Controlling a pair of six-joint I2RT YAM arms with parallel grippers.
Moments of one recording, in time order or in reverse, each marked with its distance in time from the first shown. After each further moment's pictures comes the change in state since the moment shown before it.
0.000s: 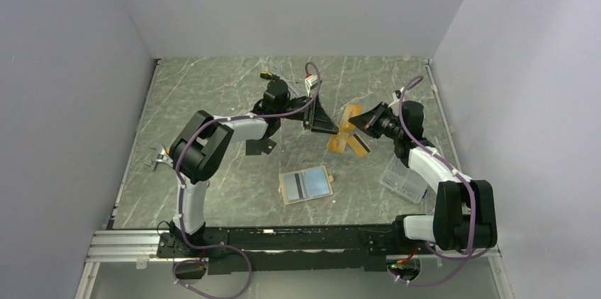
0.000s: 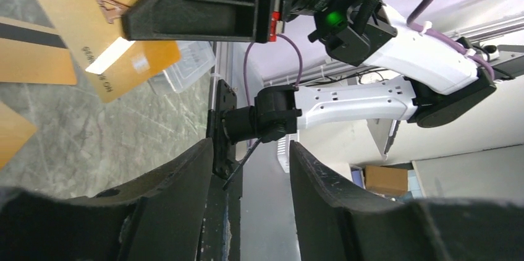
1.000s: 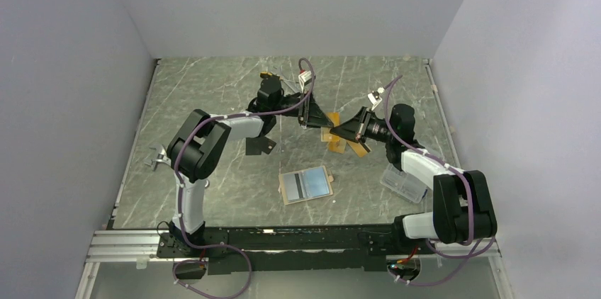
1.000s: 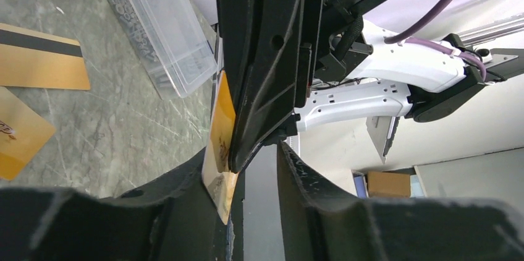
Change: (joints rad) left arm 0.032 -0.003 -0.009 0.029 0.014 -0.013; right arm 0.092 0.057 -0.065 0.272 -0.379 0.071
